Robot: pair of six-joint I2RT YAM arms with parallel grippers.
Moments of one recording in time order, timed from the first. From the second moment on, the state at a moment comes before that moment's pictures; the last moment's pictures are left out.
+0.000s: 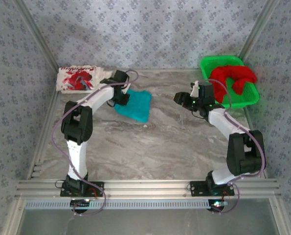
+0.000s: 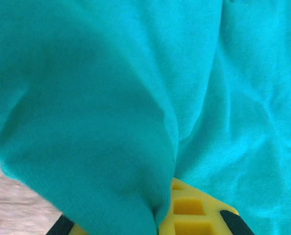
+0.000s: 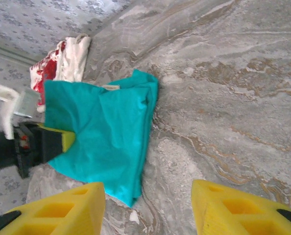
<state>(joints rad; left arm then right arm) -0.40 2.08 1.72 -0.80 -0.08 0.00 0.15 1.51 0.96 -0.08 -0.49 0.58</state>
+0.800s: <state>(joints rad) -0.10 2.36 2.43 -1.00 -0.02 0.33 0.14 1.55 0.95 -0.12 -0.47 0.59</state>
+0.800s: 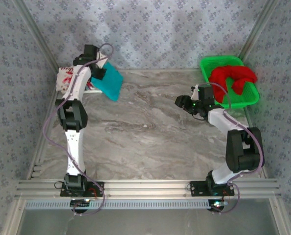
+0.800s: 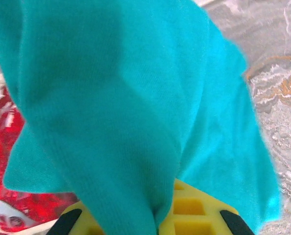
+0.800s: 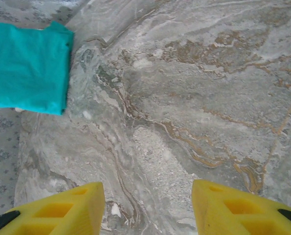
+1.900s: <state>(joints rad) 0.18 2.59 2.68 -0.94 0.13 0.19 0.15 1.57 0.96 -0.19 -0.42 0.60</state>
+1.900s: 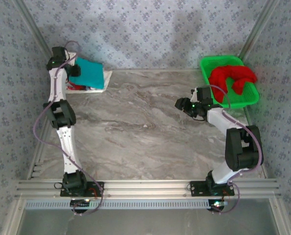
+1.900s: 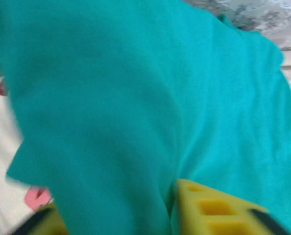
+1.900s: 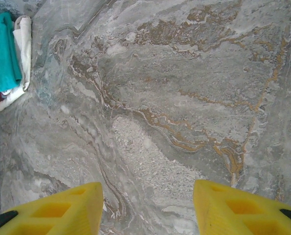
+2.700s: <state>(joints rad) 0.35 1.35 1.33 -0.42 0.01 -0.13 0.21 1.47 1.00 -0.19 -0.20 0.40</state>
